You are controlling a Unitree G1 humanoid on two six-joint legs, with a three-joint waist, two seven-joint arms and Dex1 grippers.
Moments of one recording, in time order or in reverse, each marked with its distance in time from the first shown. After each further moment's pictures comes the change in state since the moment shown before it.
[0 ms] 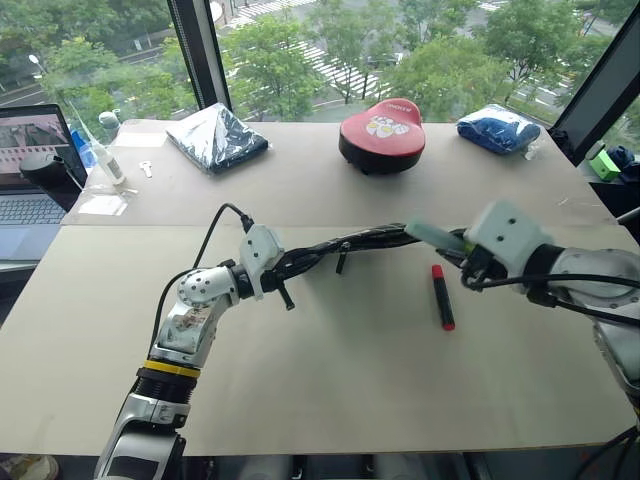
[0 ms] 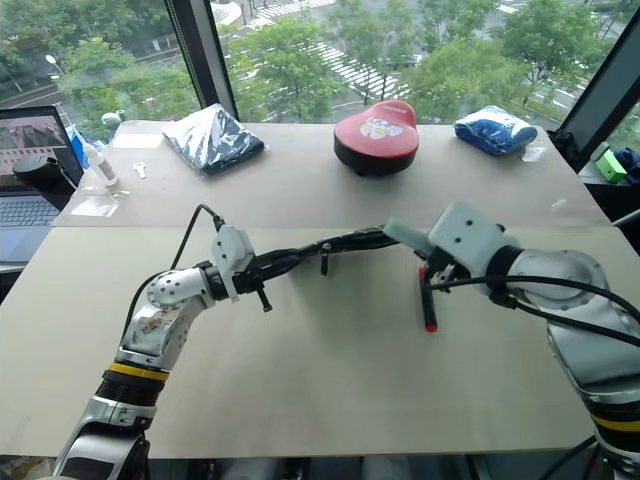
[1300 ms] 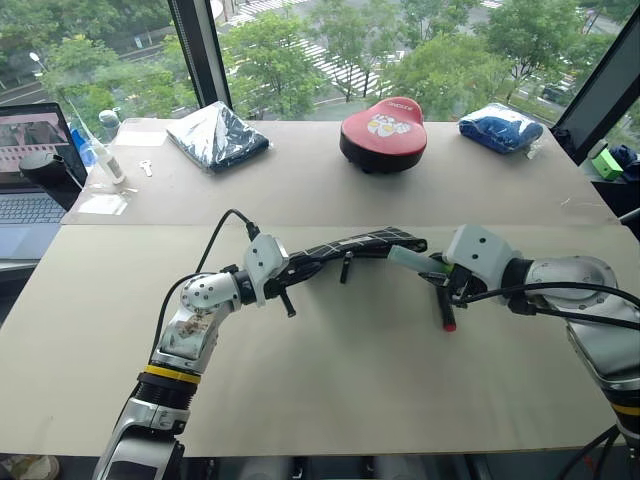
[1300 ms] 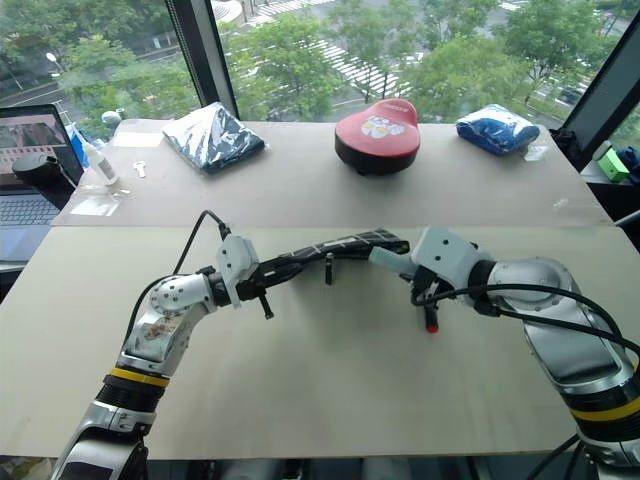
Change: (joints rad) left arm 0.026 0.008 -0.028 -0.011 0.030 -0.040 -0.004; right arm -0.018 0.053 0.037 0.094 -0.021 -0.007 0.100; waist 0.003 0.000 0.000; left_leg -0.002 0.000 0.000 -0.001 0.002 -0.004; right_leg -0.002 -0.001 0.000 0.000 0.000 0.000
